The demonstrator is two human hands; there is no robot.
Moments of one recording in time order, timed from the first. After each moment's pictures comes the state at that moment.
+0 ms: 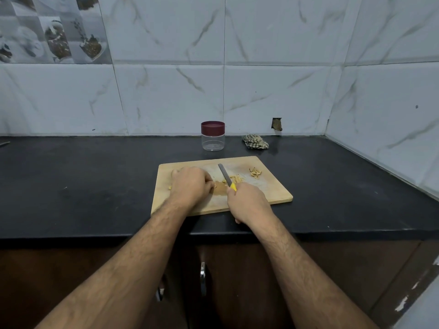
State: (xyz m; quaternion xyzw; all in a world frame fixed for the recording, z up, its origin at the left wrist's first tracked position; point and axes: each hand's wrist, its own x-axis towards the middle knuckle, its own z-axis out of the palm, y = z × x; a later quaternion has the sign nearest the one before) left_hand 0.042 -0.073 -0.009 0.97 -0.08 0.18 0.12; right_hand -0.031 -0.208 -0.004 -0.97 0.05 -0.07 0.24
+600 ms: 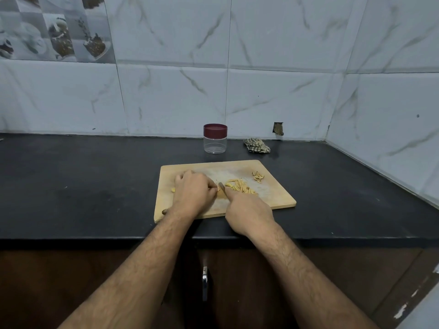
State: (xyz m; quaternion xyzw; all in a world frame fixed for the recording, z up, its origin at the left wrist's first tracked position) left_hand 0.037 -0.069 -0.020 0.96 -0.11 0.20 0.13; right_hand -0.052 -0.192 0.011 -0.99 0.01 -0.02 0.15
